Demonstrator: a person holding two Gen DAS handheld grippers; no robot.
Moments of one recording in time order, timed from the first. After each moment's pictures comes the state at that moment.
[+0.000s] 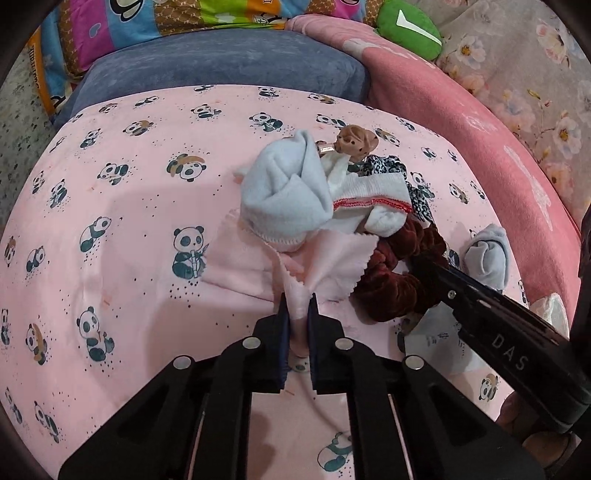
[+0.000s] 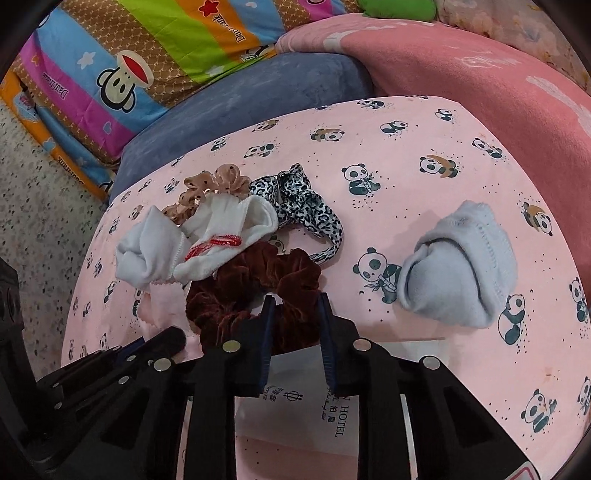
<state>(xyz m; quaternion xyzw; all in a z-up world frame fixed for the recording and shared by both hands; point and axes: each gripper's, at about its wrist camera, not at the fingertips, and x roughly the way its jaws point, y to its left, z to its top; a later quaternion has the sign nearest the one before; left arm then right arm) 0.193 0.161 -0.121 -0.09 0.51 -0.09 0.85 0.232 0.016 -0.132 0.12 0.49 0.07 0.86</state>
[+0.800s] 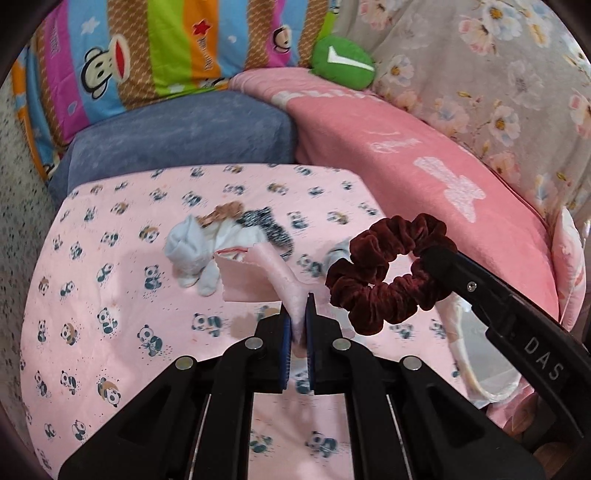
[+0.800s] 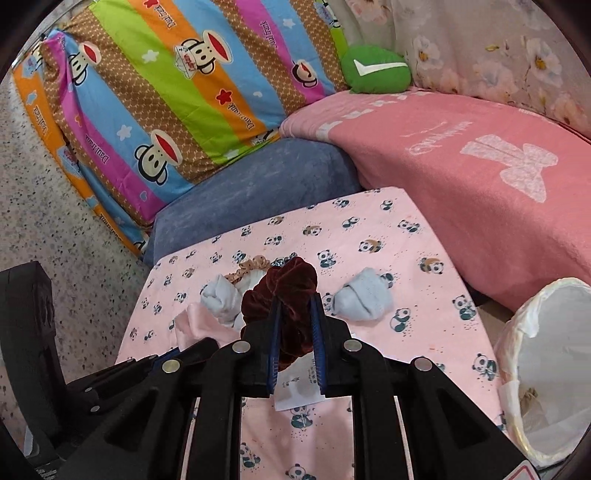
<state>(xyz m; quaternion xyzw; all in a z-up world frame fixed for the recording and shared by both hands) 0.125 0.077 -0.007 -0.04 0.43 -0.15 0.89 0.114 -0.049 0.005 0.15 0.36 0.05 0.92</state>
